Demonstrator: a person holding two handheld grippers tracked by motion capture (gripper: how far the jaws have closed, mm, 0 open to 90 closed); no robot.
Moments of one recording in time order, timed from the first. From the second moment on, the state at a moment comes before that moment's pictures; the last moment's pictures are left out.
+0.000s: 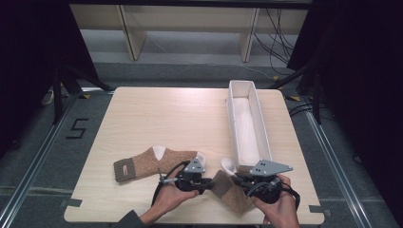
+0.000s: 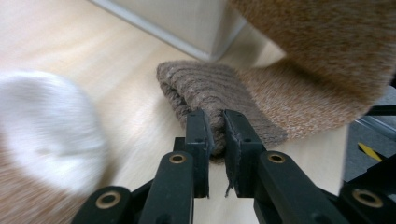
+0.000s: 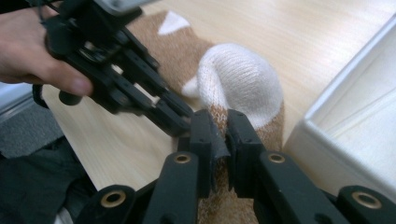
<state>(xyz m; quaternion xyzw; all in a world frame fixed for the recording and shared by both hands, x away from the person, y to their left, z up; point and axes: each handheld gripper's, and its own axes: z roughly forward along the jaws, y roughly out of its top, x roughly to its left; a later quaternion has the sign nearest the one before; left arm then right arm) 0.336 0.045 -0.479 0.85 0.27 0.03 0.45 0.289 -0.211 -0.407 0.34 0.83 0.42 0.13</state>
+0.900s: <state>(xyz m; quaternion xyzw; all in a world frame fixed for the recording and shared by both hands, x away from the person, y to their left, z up) 0.260 0.168 -0.476 0.82 0.31 0.17 0.45 0.251 -0.223 -0.430 0.35 0.83 0.42 0.11</state>
